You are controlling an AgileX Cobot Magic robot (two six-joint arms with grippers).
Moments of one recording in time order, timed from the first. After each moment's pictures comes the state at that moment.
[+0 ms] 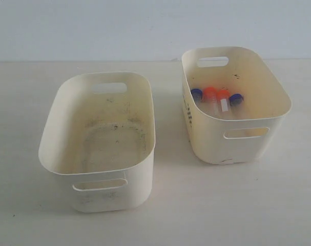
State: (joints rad) left arm -0.01 0.00 0.00 -0.02 0.18 0.02; right arm 0.04 0.69 -0.75 -0.04 0.71 0.24
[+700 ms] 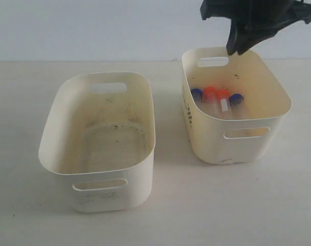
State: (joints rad) left arm -0.01 0.00 0.00 -0.02 0.18 0.02; right arm 0.25 1.71 -1.62 0.06 1.14 0.19
